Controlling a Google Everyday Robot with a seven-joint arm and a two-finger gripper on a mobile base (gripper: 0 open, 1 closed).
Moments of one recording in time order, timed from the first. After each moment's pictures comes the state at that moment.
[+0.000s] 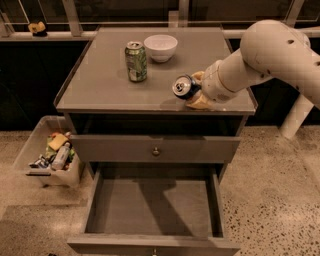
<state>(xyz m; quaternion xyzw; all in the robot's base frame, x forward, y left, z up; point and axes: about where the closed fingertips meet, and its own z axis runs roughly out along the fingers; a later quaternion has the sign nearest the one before) 0.623 -0.121 0.841 -0.66 0.67 0.01 0.33</state>
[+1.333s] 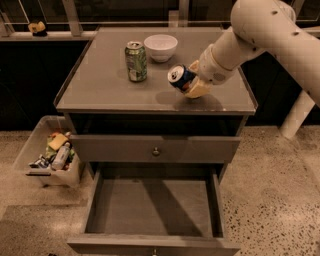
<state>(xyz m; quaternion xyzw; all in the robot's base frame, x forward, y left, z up) 0.656 -0.114 0.853 -0.68 0.68 0.05 0.28</state>
